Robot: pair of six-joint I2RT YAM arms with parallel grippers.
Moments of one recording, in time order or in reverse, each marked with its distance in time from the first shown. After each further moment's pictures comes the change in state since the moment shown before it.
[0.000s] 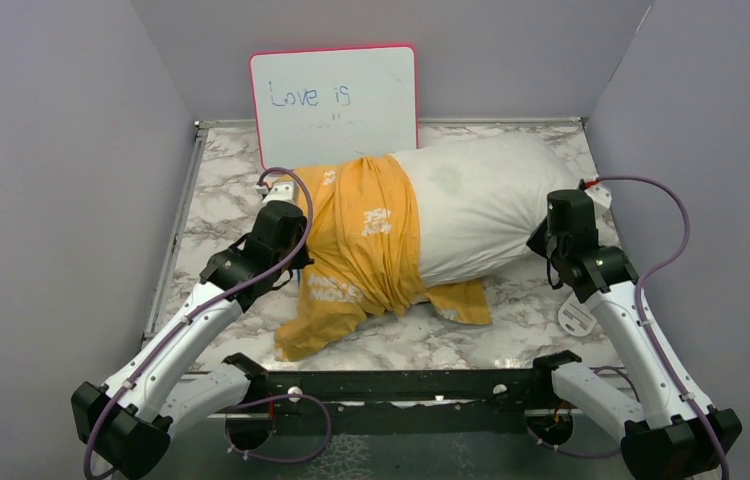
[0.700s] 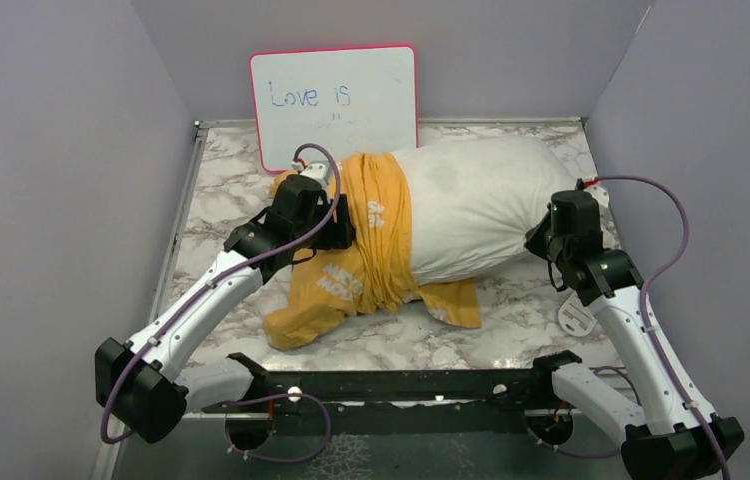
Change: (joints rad) left arm -0.023 0.214 0.171 0.091 0.200 0.048; right arm 0.000 -0.026 0.012 -0.006 -0.097 -0.014
